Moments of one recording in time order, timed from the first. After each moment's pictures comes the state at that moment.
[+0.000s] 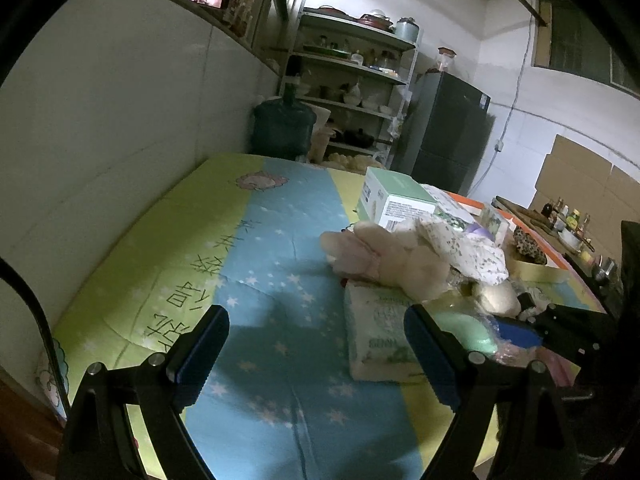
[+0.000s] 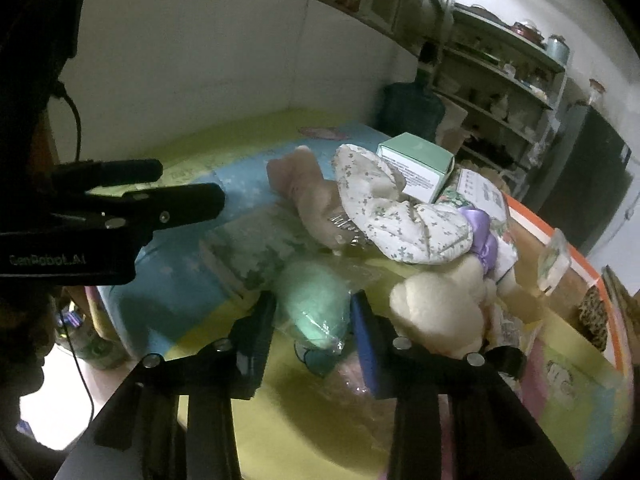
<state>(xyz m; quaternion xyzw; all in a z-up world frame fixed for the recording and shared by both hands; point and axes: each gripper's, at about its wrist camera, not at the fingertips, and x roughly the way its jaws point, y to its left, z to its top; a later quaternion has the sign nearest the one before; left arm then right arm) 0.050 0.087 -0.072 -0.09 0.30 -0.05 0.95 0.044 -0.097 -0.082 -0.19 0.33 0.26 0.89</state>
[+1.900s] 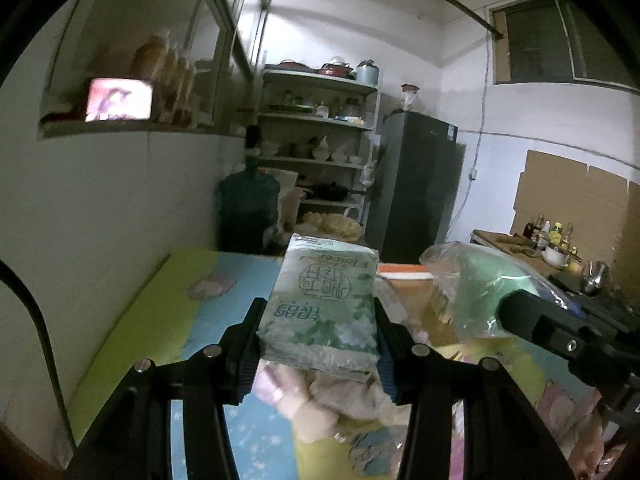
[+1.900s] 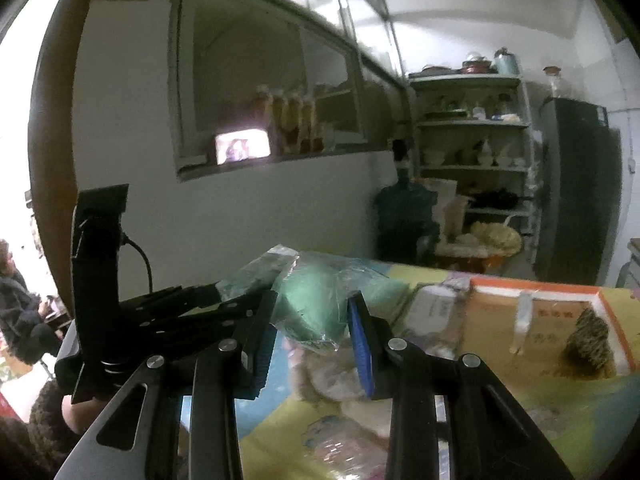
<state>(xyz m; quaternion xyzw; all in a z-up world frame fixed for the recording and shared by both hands) 0.069 0.018 0.020 -0.05 0.19 -0.08 0.98 0.019 -0.181 0.045 0.01 0.17 0.31 0.94</state>
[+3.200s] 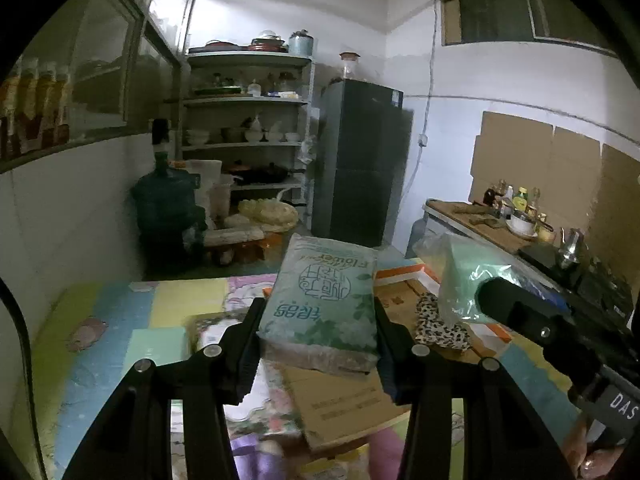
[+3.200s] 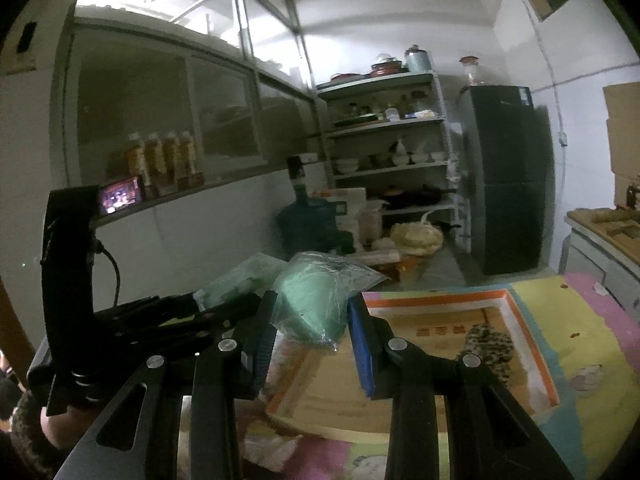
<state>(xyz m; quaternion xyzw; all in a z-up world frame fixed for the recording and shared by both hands) 0.173 -0.144 0.026 0.00 0.23 -0.17 0.96 0.101 -0.337 0.046 0.07 0.17 0.18 0.97</state>
